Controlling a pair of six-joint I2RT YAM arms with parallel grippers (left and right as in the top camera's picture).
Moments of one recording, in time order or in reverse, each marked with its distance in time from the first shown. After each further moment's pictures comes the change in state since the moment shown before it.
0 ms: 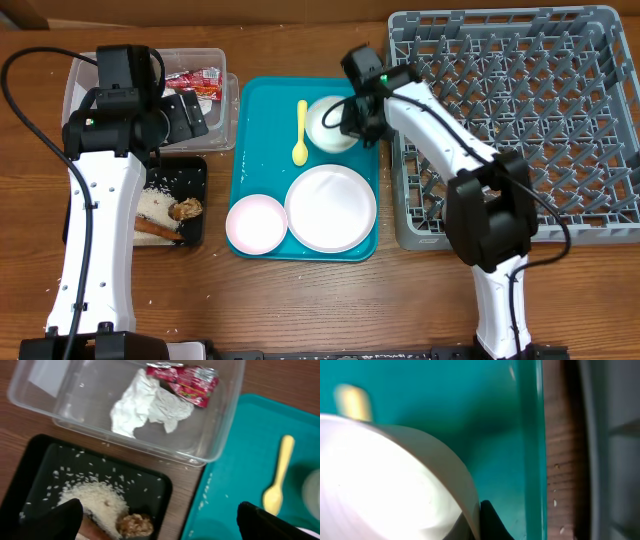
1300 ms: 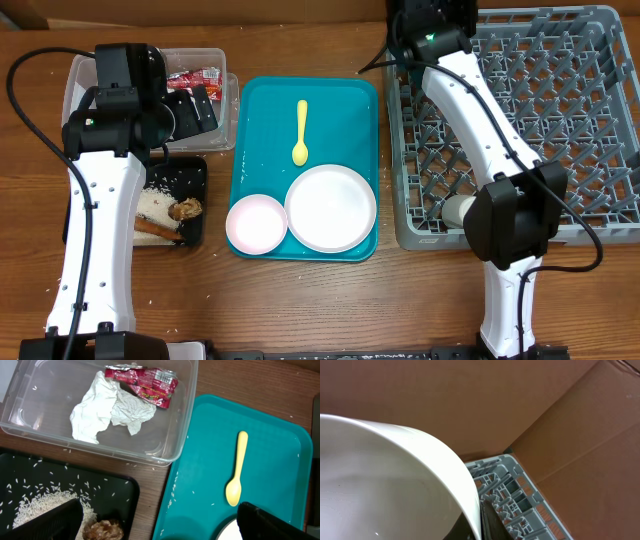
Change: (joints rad) left arm 0.001 0.000 0.000 0.037 0.175 0.000; right arm -0.110 -0.014 0.229 0.413 1.096 -0.602
